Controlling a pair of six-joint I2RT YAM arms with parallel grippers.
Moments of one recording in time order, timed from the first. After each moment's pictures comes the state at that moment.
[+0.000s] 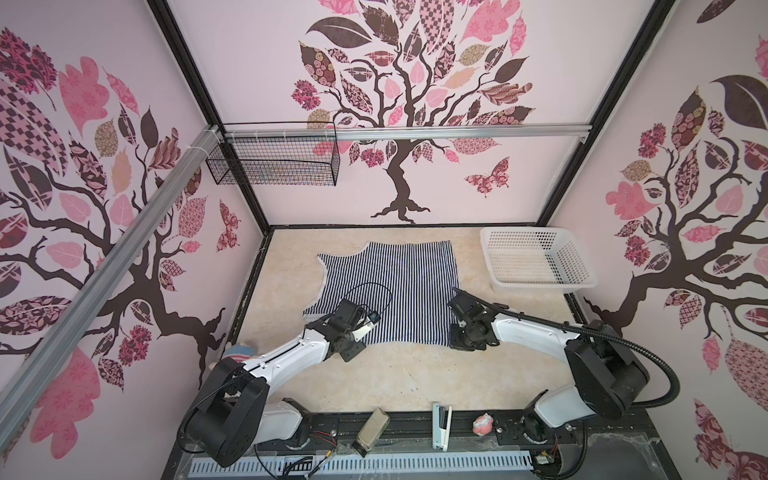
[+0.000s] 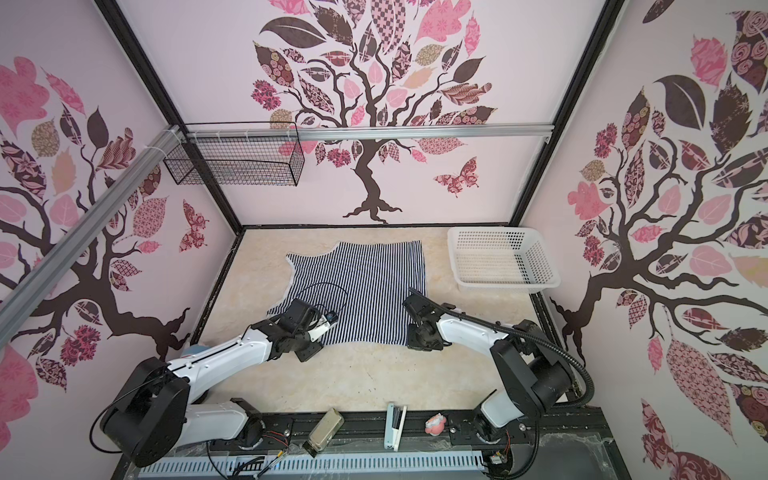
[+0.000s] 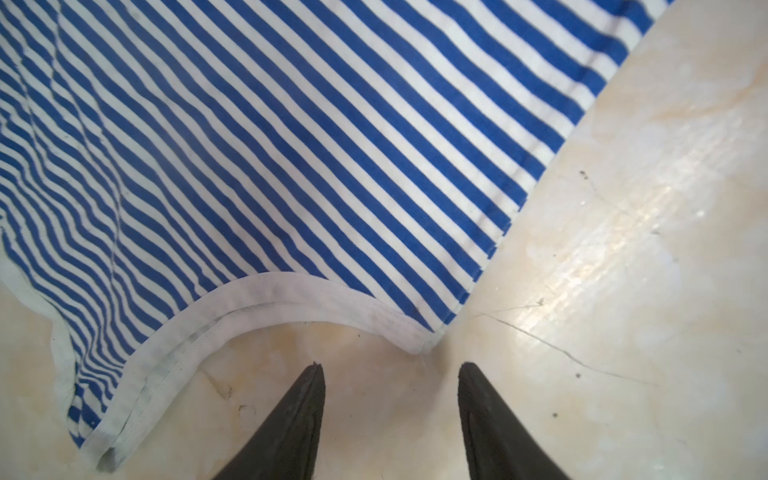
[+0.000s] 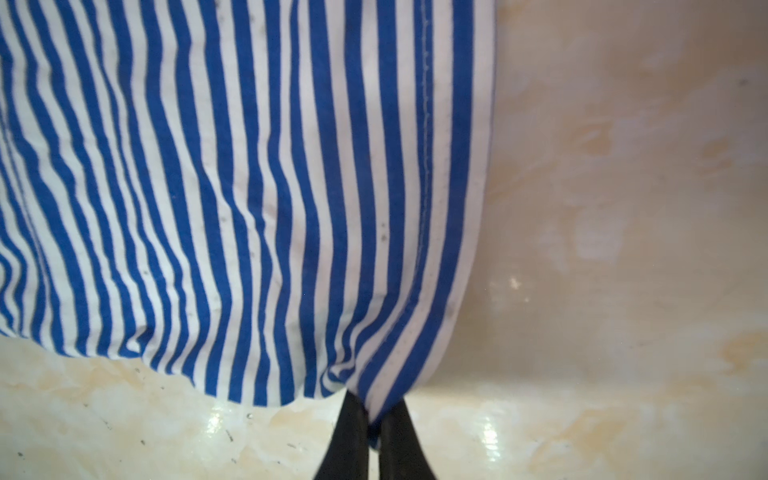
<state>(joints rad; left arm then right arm) -0.55 1.31 0.62 -0.47 -0.09 0.44 0.61 1.51 0.78 -0.57 0.00 0.71</state>
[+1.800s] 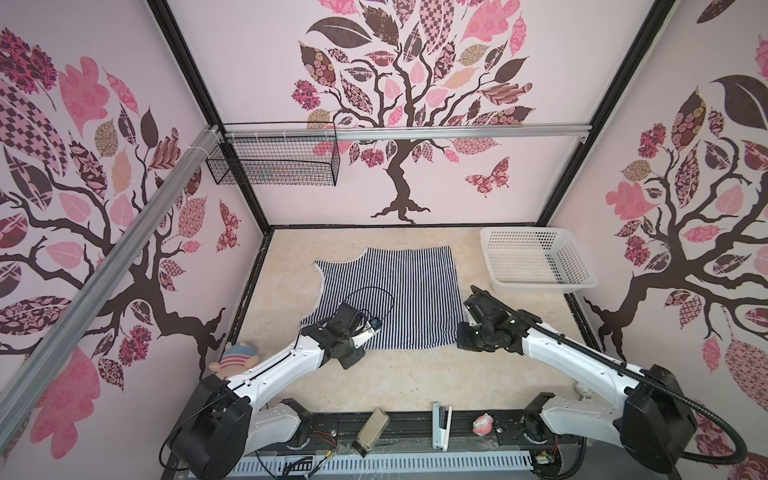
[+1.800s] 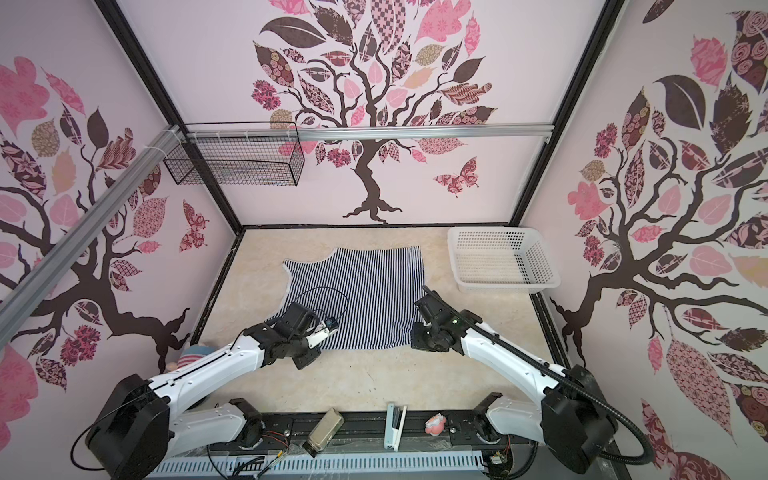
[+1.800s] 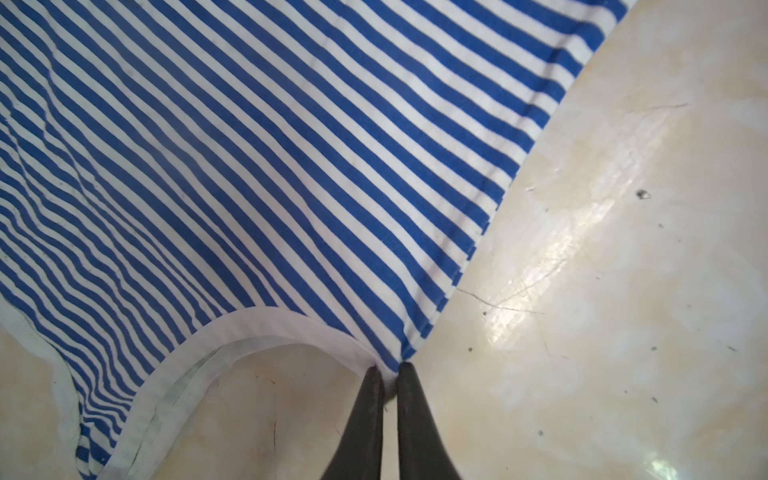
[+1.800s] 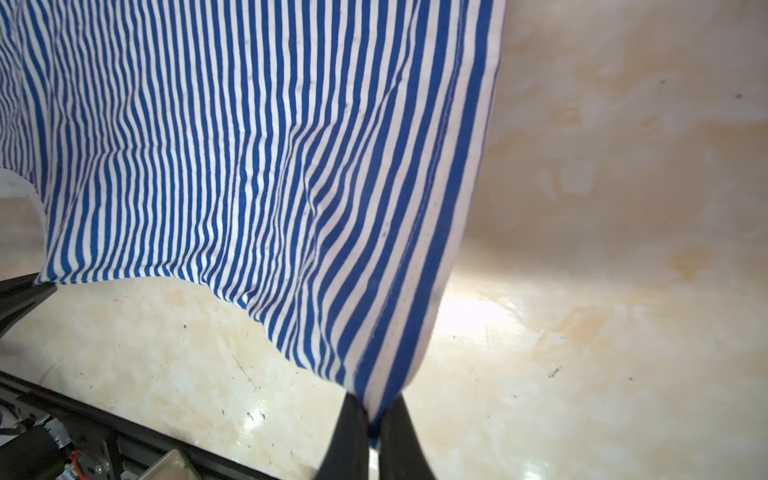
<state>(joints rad) -0.59 1.18 0.62 -0.62 -0.02 0.43 0.61 1.17 0.73 -0.67 -0.10 0.72</state>
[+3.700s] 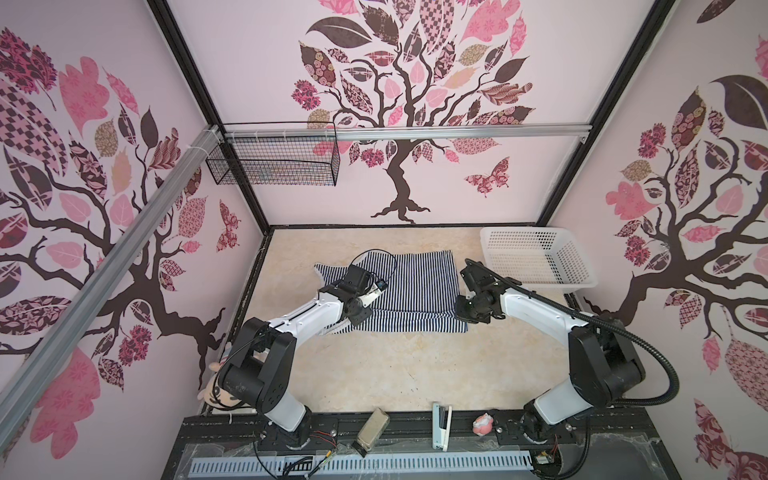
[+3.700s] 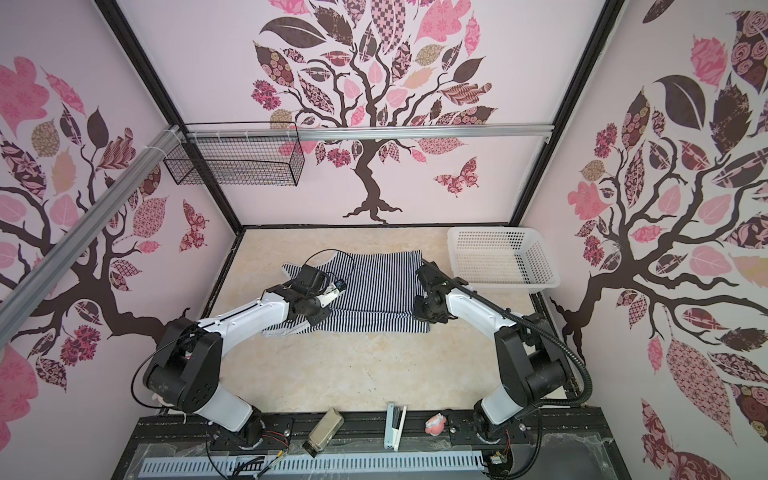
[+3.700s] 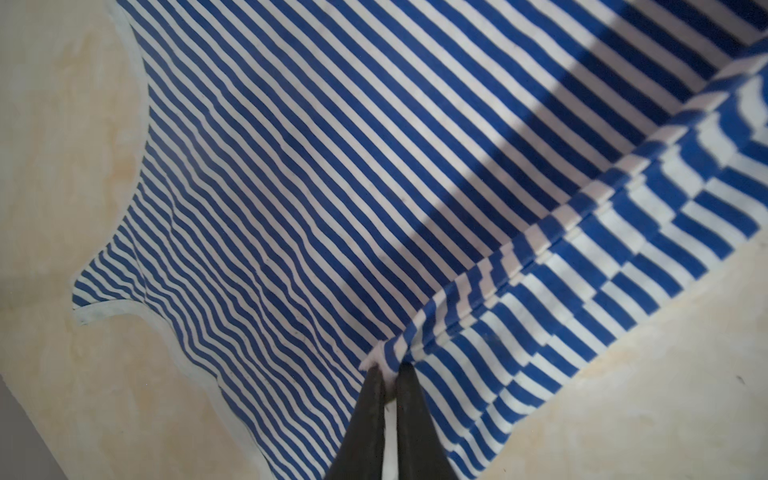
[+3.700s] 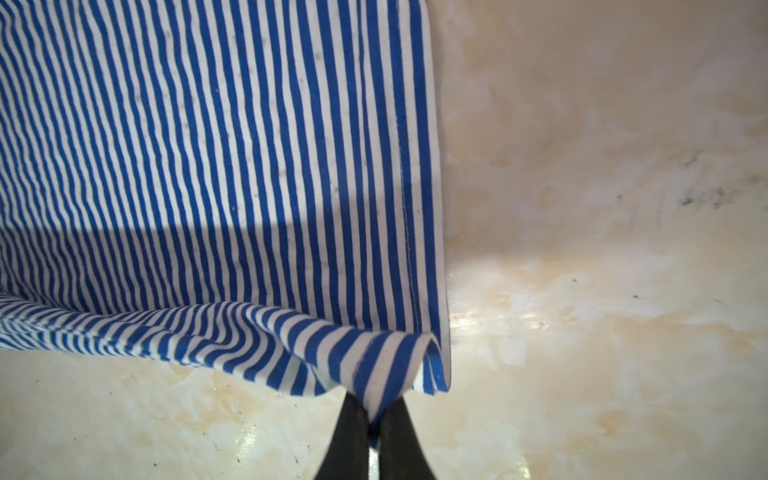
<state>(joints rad) -0.46 1.60 0.99 -0.48 -0.13 0.53 0.41 1.58 1.01 -0.66 -0.07 0.59</state>
